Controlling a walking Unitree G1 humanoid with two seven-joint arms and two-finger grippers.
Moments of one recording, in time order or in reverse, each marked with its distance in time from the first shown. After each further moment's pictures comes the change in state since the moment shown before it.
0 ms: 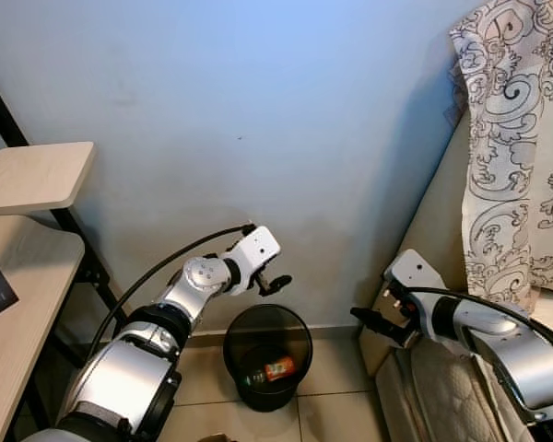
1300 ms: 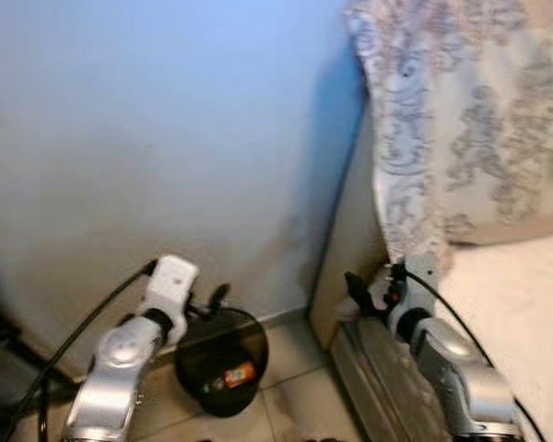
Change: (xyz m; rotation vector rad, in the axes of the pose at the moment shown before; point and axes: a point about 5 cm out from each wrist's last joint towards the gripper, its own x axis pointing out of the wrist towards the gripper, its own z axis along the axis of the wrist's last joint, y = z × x) left arm -0.107 -0.020 -0.042 -0.342 0.002 0.485; right arm 0.038 0.023 -0.011 0.639 -0.209 -0.391
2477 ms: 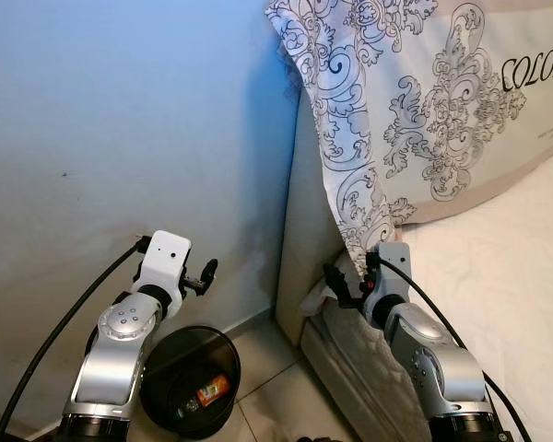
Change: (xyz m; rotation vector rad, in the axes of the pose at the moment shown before) left arm 0.009 0.010 0.023 -0.029 -0.012 0.106; right arm 0.016 0.023 0.010 -0.020 -0.009 0.038
